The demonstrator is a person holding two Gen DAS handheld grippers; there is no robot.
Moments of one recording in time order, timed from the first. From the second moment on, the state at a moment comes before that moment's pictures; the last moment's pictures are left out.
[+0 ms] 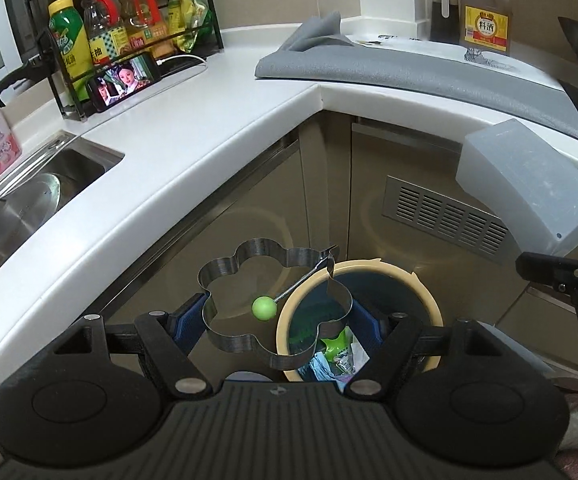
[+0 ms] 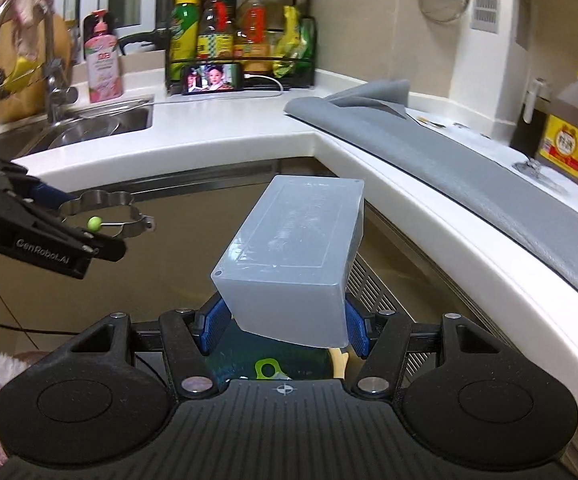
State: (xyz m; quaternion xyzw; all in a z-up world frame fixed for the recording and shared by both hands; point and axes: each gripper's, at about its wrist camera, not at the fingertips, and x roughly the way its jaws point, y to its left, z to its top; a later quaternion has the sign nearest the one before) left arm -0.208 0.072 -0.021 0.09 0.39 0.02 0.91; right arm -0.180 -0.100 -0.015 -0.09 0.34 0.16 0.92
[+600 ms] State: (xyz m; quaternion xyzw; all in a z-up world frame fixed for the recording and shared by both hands) left arm -0.201 0.070 -0.024 0.10 0.40 0.01 0.91; right arm -0.171 -0.091 -0.017 -0.09 0.36 0.17 0.91
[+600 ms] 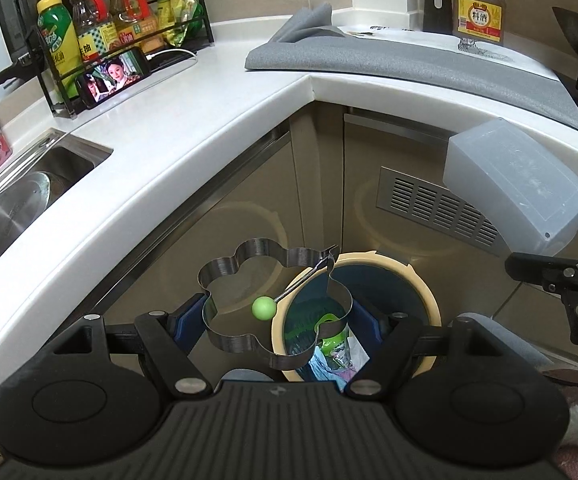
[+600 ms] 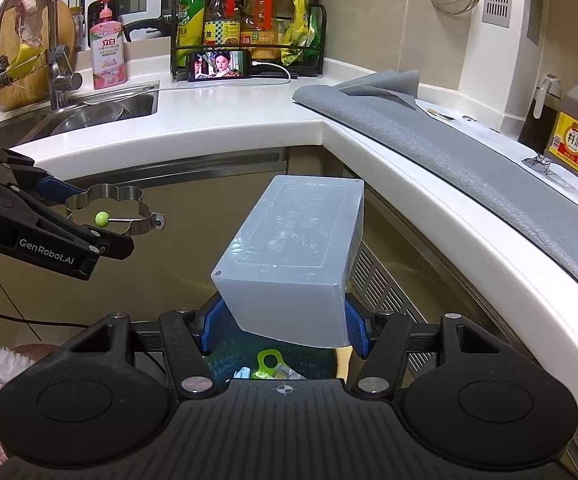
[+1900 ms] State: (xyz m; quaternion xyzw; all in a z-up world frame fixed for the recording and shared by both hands) left arm -0.141 0.084 -0.059 0.09 0.47 0.00 0.88; right arm -0.119 -0.072 -0.048 -0.10 0.42 0.18 0.88
